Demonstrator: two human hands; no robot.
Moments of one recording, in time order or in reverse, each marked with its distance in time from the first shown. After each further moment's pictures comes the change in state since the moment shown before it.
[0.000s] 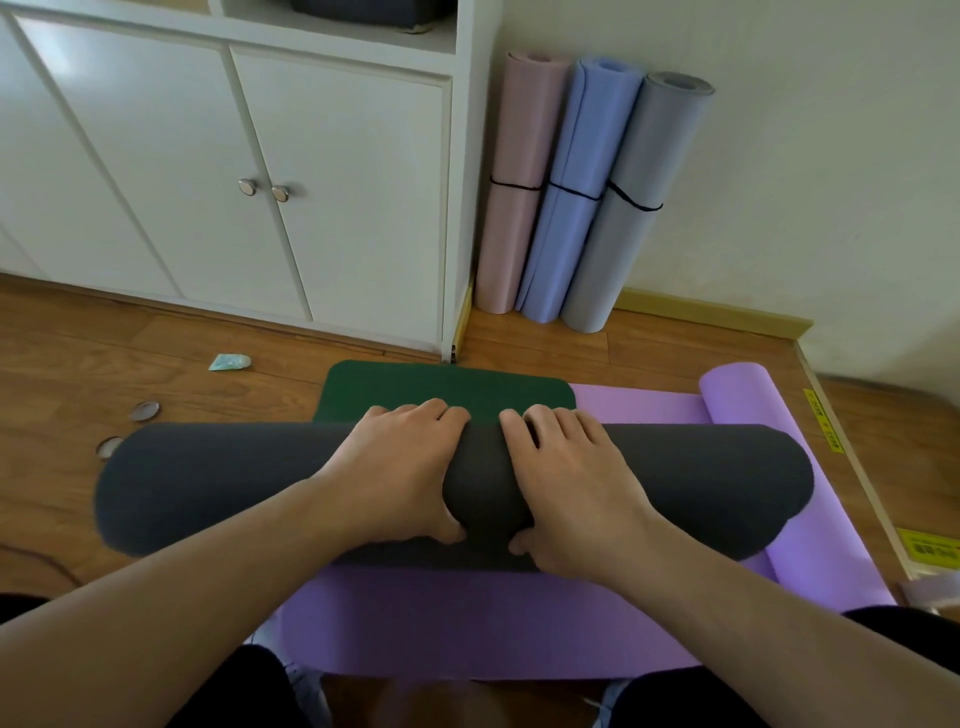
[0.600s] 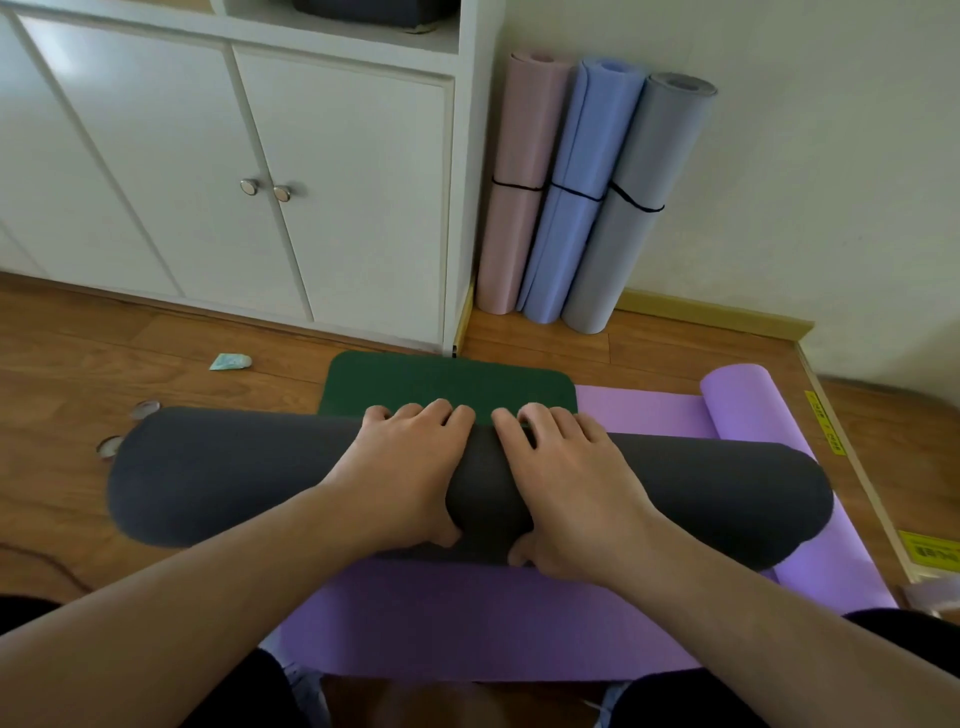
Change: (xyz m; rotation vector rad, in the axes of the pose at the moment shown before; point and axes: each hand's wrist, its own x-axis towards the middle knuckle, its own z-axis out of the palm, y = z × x) left_hand -0.002 0.003 0.008 0.055 0.025 -0.015; right_hand 0.002 0.000 0.000 0.010 0.012 -0.025
